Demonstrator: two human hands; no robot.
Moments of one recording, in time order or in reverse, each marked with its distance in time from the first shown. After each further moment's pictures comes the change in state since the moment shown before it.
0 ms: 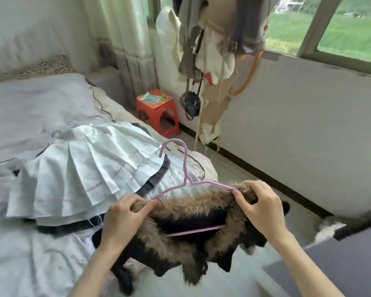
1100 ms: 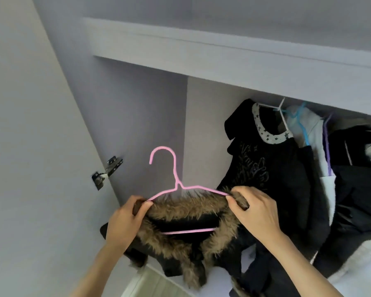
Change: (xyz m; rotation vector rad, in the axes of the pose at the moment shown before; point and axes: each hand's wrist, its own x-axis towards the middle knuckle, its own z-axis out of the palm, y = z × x) left_hand -0.280 0.543 0.387 -0.547 -1.194 1.260; right_hand -0.454 0.137 -0.388 -1.092 0.870 1.107
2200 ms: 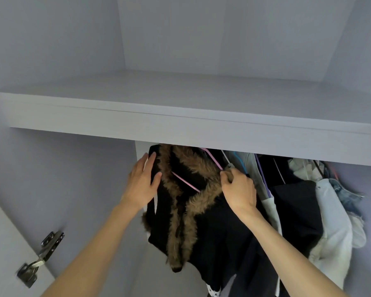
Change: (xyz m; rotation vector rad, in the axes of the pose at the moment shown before) left_hand 0.184 0.163 0.040 0.011 -0.170 0.467; right_hand 0.109 0.032 -0.056 -0.069 0.047 0.728
